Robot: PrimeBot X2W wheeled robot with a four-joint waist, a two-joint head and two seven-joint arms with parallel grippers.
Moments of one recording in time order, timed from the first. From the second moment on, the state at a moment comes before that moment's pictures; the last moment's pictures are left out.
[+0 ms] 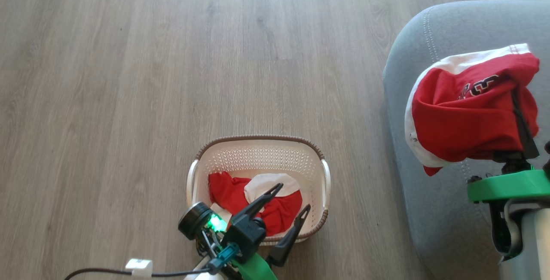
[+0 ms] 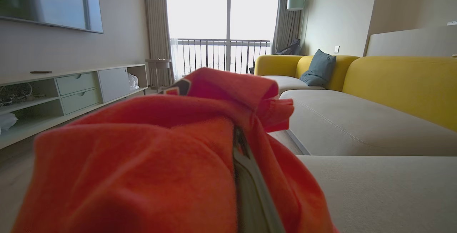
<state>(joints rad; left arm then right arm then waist) -0.10 0.07 -0.58 0.22 -0.05 -0.10 -0.26 -0.12 -0.12 -0.15 0.05 0.14 0.13 -0.26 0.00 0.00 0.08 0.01</state>
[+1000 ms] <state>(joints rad) -0.14 0.07 -0.59 0.20 -0.01 -0.11 -0.26 -0.13 -0.10 -0.20 0.02 0.14 0.13 -0.26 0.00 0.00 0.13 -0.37</state>
